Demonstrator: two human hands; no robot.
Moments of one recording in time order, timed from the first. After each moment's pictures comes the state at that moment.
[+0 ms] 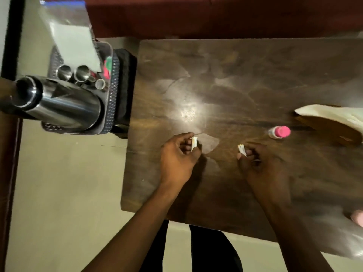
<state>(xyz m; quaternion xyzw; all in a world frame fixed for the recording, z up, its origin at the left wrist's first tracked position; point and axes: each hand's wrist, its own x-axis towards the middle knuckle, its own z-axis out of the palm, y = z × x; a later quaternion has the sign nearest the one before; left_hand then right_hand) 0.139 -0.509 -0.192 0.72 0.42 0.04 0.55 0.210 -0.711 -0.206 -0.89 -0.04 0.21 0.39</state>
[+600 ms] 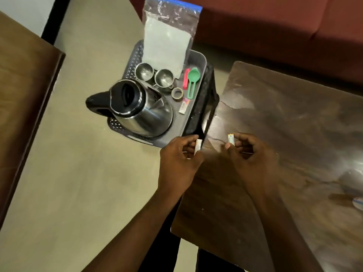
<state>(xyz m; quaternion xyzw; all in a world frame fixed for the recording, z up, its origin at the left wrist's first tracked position) 0.081 -0.282 -0.160 0.70 0.49 0.08 0.51 0.198 -0.415 -0.172 -0.86 -0.10 0.26 0.43</state>
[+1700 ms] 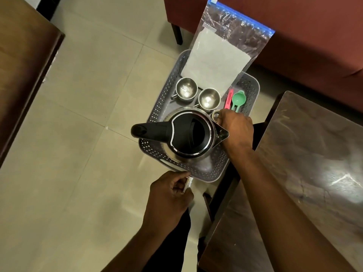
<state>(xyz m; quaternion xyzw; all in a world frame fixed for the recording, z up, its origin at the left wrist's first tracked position) -0.024 -0.164 -0.194 0.66 0.50 0.03 0.56 0.218 -0.166 -0.232 -0.92 -0.32 0.23 0.05</state>
